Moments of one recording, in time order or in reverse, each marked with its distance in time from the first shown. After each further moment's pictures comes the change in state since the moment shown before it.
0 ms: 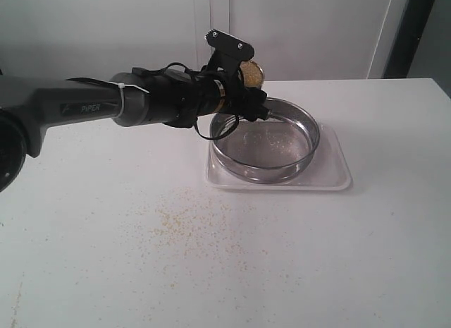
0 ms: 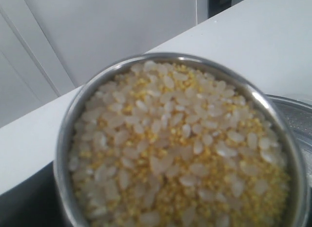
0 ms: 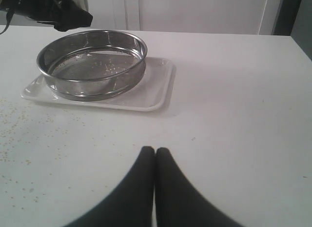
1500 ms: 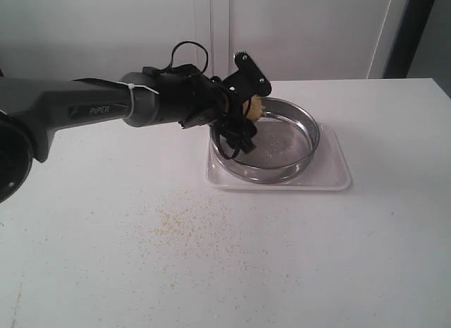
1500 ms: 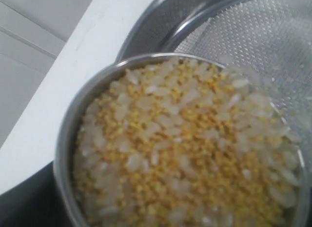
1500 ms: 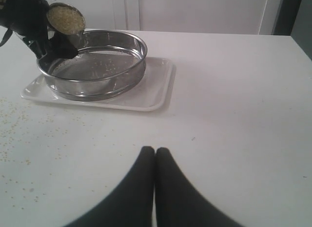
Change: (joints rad) left arm -0.037 0.004 -0.038 -1.027 0.240 1.465; right arm 0.000 0.000 0.000 0.000 0.000 0.000
